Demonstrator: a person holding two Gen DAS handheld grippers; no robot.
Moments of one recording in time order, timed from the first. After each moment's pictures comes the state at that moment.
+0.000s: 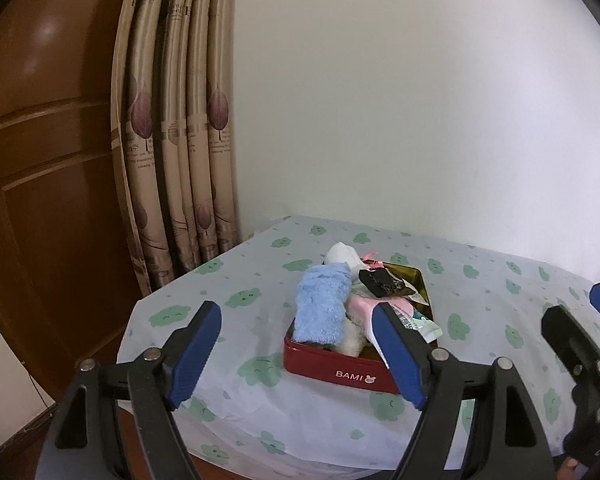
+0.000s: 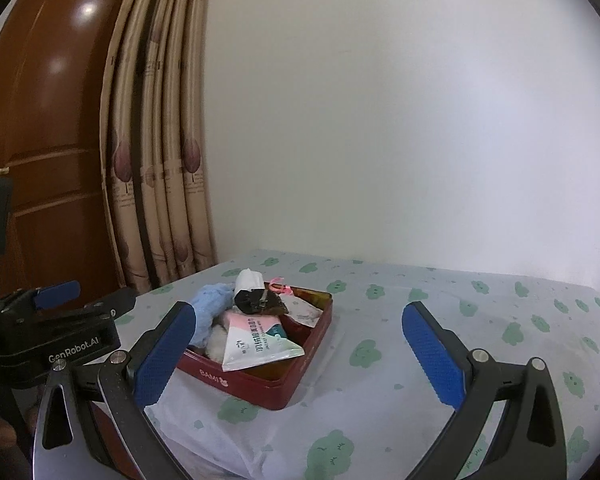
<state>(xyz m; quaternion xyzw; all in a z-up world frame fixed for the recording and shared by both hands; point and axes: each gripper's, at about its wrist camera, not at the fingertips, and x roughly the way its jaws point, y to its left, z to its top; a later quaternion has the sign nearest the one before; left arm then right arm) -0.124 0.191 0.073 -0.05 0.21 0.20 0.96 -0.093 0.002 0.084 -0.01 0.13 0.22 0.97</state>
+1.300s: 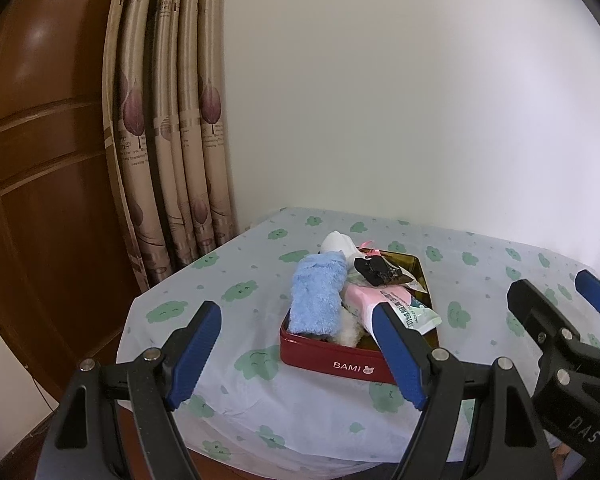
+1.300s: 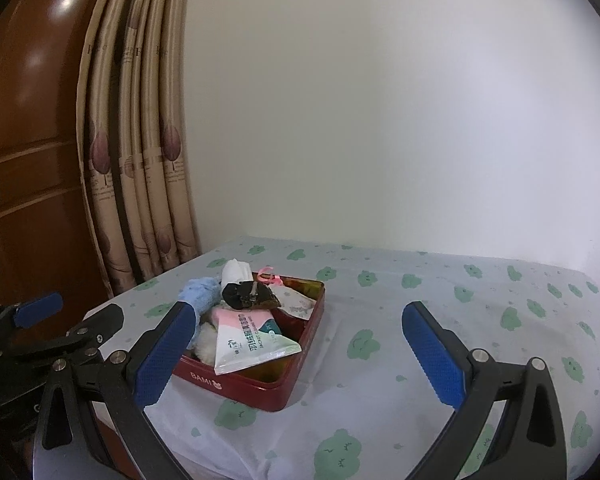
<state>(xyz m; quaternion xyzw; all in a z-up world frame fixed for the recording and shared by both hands) -0.120 0.185 0.069 -0.04 0.22 0.19 0.95 -0.073 0.017 0.078 0.00 0.17 0.19 0.97</state>
